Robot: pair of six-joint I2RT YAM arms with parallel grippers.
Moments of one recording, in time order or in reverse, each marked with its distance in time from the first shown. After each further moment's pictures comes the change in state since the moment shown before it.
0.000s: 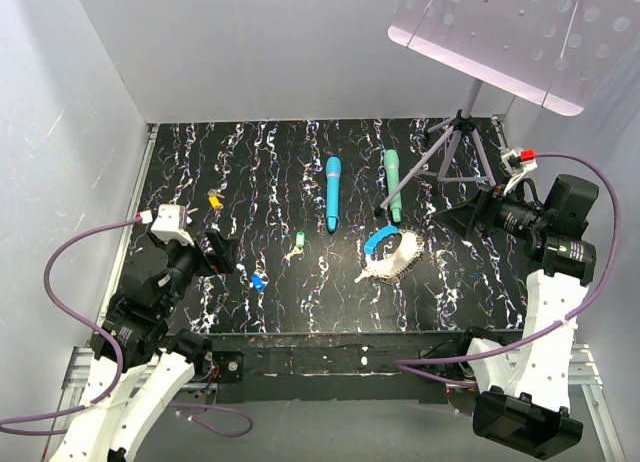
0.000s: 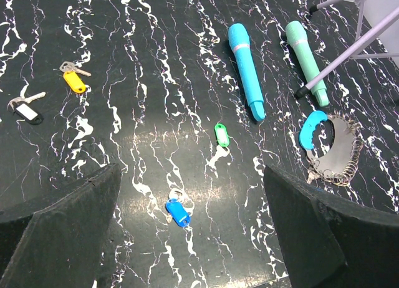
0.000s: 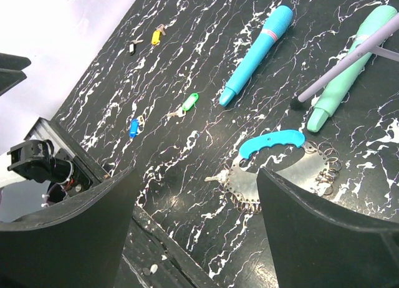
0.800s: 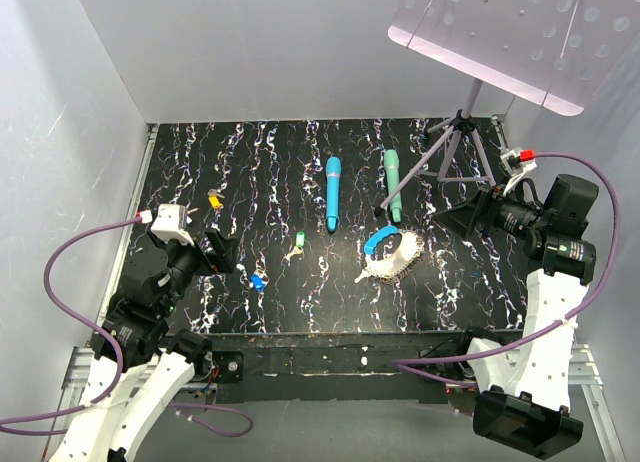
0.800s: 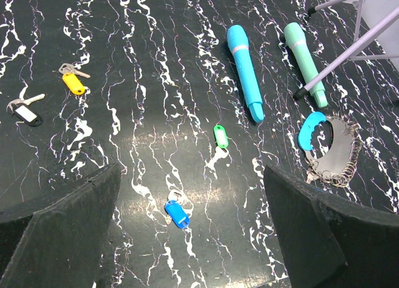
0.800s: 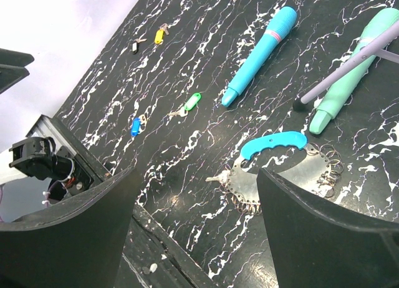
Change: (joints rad) left arm 0.000 0.001 0.000 0.007 0.002 0.000; right arm 0.000 0.003 0.000 0.000 -0.016 -0.013
